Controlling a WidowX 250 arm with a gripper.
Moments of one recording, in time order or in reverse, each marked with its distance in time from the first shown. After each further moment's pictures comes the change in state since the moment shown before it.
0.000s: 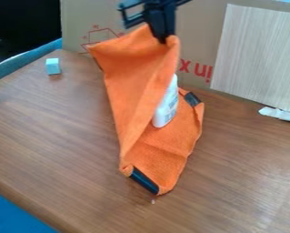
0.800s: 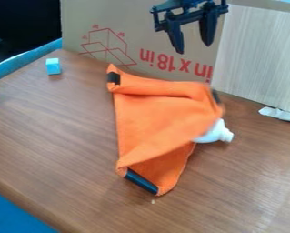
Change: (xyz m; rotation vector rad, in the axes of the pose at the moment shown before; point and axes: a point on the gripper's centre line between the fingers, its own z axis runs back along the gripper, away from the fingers) arm -0.011 -0.030 -0.025 0.073 0.084 -0.181
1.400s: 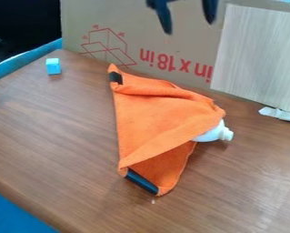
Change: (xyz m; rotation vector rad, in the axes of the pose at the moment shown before) arm 0.003 0.005 0.035 -0.035 0.079 -0.126
